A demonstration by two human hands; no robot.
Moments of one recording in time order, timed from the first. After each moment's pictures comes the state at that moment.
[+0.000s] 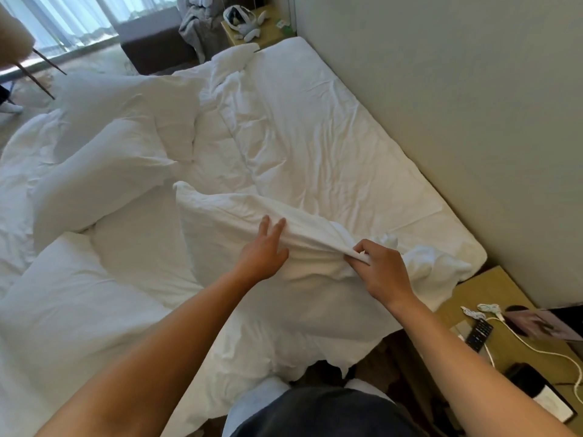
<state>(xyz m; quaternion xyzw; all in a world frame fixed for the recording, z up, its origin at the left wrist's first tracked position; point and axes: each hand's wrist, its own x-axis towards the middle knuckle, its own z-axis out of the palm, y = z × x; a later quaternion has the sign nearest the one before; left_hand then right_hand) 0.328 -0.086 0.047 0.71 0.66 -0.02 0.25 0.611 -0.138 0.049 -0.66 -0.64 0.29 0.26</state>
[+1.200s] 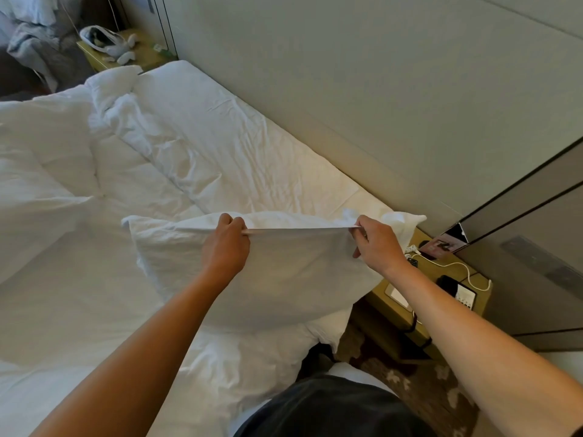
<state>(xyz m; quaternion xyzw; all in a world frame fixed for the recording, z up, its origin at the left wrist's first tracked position) 0.217 -0.080 0.084 0.78 0.57 0.13 0.20 0.525 -0.201 0.110 -0.80 -0.53 0.17 0.22</state>
